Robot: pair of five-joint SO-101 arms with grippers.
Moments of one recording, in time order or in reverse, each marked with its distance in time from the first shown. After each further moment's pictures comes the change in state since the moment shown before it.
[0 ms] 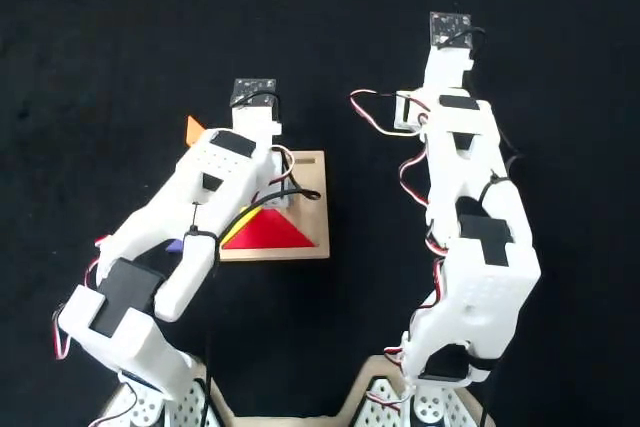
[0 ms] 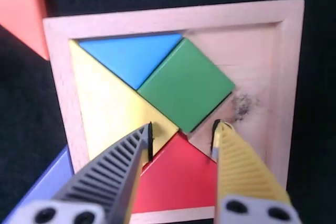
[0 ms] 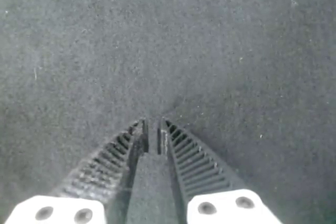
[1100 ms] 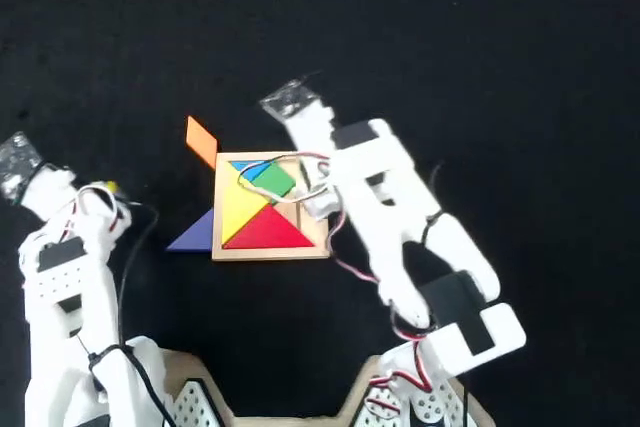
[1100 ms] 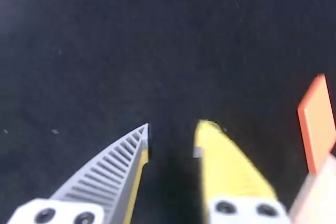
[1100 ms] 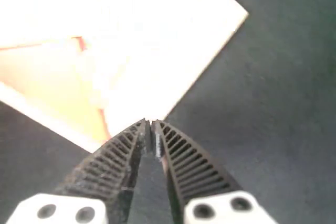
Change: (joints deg) left arm -44.8 -48.0 45.5 -25.4 -0.3; right arm -28.8 -20.5 15.6 29.0 16.4
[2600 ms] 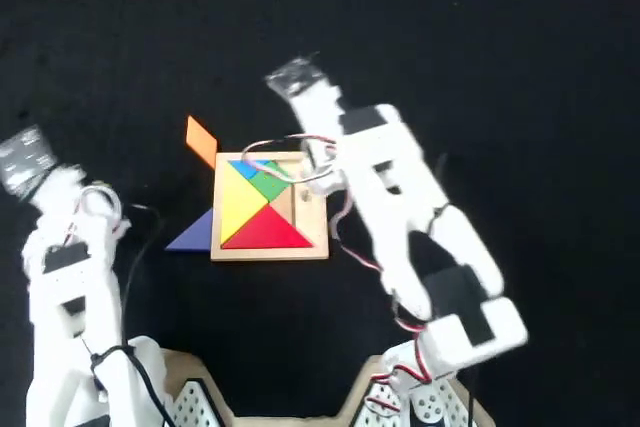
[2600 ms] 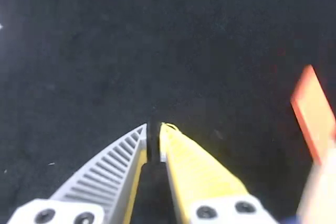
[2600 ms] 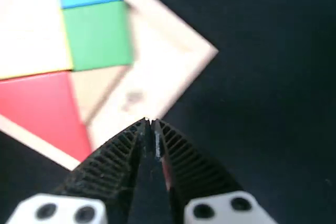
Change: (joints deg) left arm 1.2 0.0 1.9 -6.3 -8.6; right arm 5.9 0.2 -4.4 -2.5 0.3
